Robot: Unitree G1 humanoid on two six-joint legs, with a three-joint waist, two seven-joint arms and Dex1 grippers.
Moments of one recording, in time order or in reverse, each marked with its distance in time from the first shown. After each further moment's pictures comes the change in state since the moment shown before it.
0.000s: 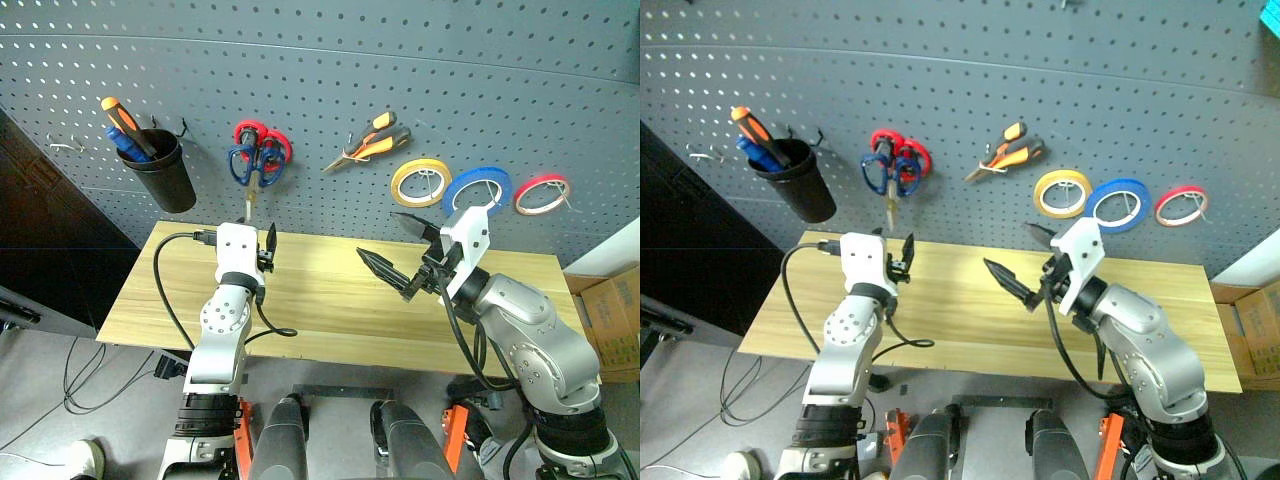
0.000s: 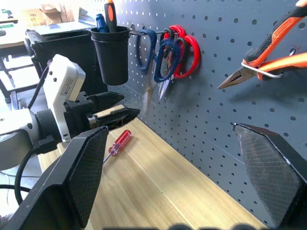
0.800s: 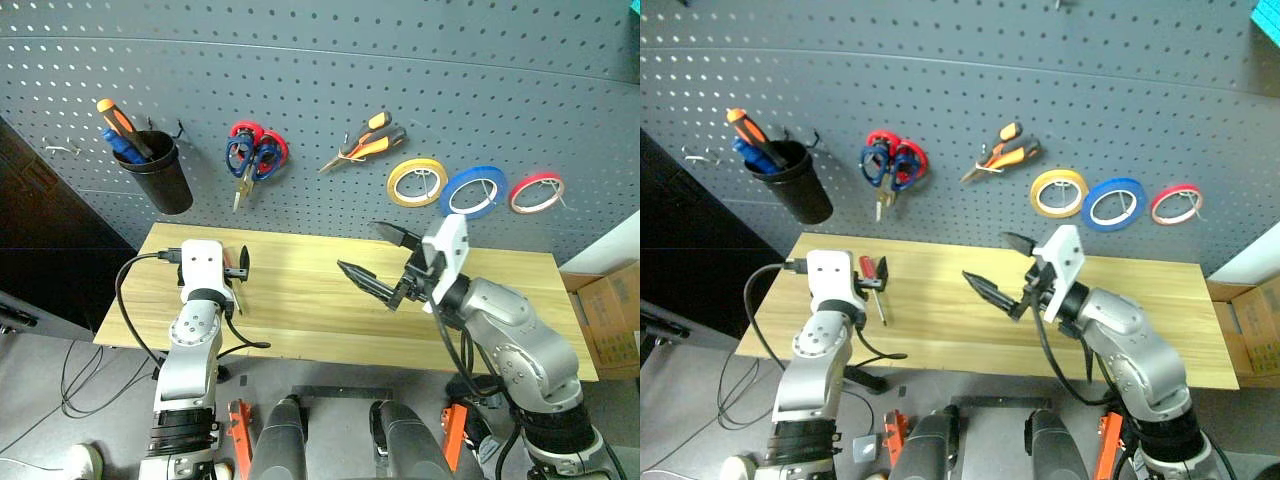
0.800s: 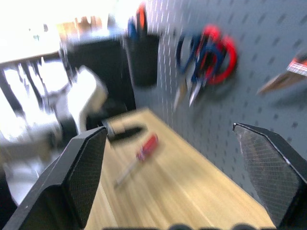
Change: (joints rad) left arm 0.062 0.078 0.144 -0.019 -0.051 0.248 0.019; right arm -0.047 -0.005 0.171 0.139 -0.107 -0.063 0.068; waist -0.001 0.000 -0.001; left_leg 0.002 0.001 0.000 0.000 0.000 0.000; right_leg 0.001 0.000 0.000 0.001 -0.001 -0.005
